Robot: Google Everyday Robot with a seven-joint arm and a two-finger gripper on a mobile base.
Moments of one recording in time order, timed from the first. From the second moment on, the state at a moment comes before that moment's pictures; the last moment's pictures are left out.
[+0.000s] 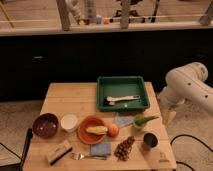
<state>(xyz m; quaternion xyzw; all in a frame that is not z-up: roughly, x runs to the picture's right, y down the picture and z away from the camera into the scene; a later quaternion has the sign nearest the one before) 0.291 0.109 0.682 -0.28 0.02 0.03 0.96</state>
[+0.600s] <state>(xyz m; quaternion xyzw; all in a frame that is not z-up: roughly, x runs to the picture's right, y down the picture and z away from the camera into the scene) 0.274 0.103 0.696 -0.28 0.02 0.02 0.96</state>
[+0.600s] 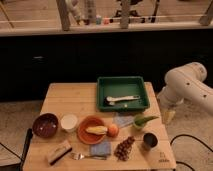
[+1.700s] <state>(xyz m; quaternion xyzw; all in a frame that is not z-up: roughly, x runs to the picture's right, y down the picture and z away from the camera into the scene) 0.216 0.087 0.744 -0.28 -0.01 -0.02 0.96</state>
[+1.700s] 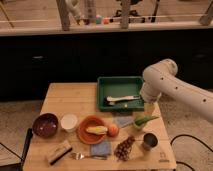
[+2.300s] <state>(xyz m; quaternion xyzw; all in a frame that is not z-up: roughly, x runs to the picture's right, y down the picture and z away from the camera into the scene) 0.191 0.081 0.772 -0.28 -0.02 -0.05 0.96</state>
